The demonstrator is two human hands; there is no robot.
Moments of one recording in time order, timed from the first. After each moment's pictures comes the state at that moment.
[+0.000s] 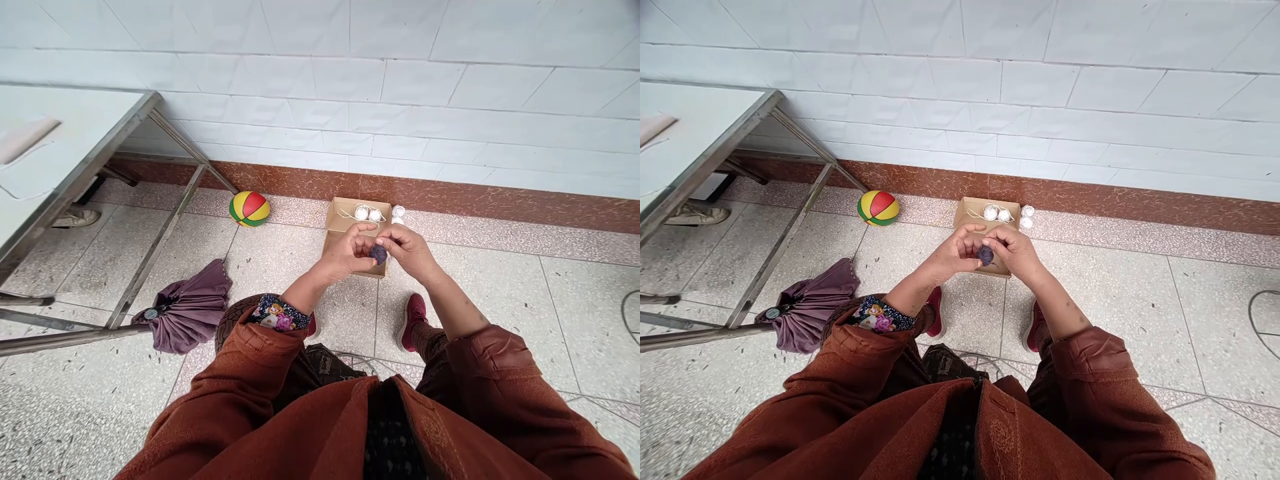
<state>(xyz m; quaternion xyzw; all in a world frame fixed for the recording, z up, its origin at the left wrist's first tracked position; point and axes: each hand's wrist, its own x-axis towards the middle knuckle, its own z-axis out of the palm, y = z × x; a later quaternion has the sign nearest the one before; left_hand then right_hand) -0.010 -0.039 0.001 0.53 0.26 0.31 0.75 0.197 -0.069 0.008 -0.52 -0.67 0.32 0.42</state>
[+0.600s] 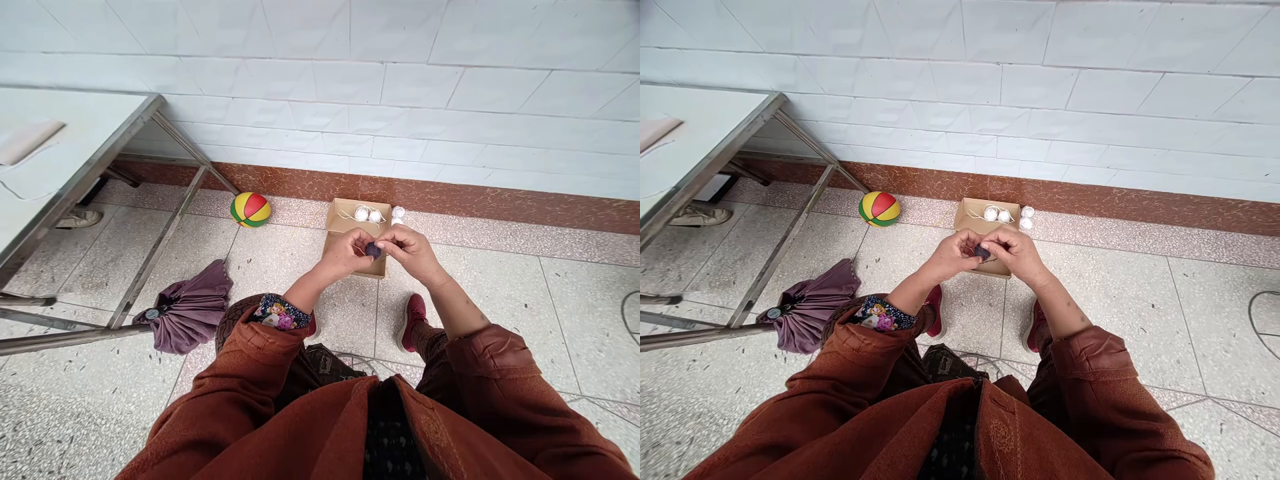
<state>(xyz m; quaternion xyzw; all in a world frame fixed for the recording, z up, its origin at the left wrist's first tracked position) -0.008 -0.038 0.004 0.61 0.36 0.32 0.64 0.197 -0.077 0.023 -0.47 -0.69 0.32 0.44</state>
